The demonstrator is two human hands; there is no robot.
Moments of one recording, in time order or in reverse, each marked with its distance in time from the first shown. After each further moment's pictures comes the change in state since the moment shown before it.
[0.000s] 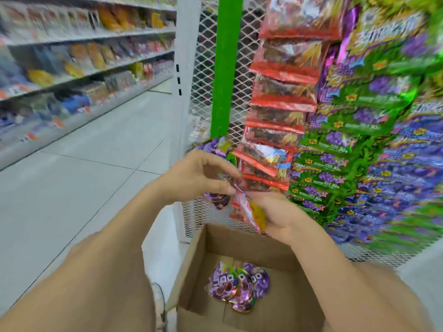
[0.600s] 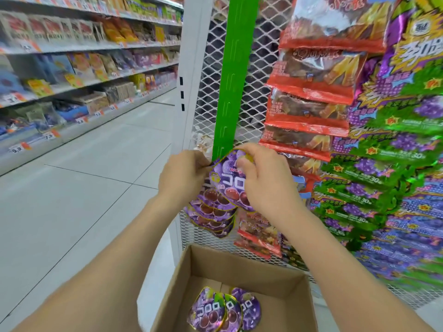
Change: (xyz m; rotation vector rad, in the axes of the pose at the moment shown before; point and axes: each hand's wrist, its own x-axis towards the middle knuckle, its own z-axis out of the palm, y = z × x) left_hand 0.060 -0.044 -0.037 0.626 0.595 -0.245; right_hand 0.025 -0.084 0.060 -0.988 0.342 -0.913
